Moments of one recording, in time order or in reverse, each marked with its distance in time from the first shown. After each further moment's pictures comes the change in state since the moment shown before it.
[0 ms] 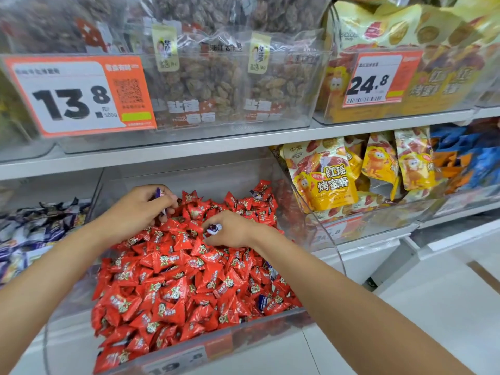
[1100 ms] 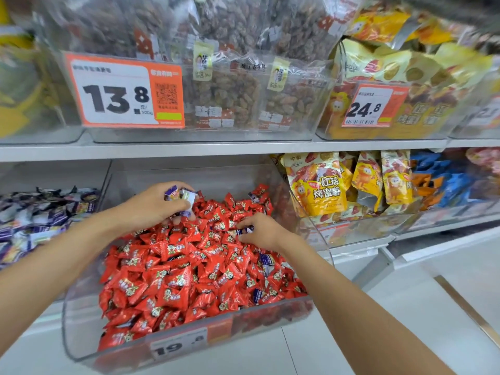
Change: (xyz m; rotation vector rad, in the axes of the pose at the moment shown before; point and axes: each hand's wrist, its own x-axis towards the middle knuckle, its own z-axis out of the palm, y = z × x) left_hand -0.007 0.005 -0.001 -0.115 -0.207 0.040; right_hand -0.033 0.036 -0.022 -0.193 0.142 0.173
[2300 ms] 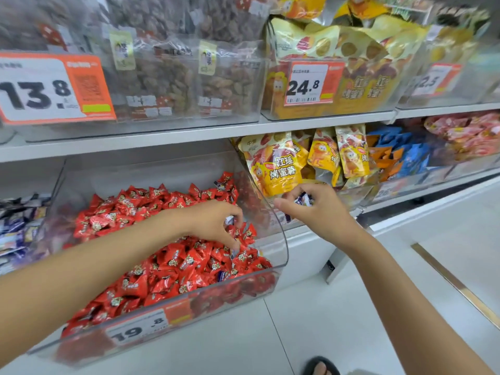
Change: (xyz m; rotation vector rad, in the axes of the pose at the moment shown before) left_hand 0.047 0.048 0.132 0.695 -0.424 0.303; right_hand -0.153 0.048 -0.079 0.443 0.540 -0.185
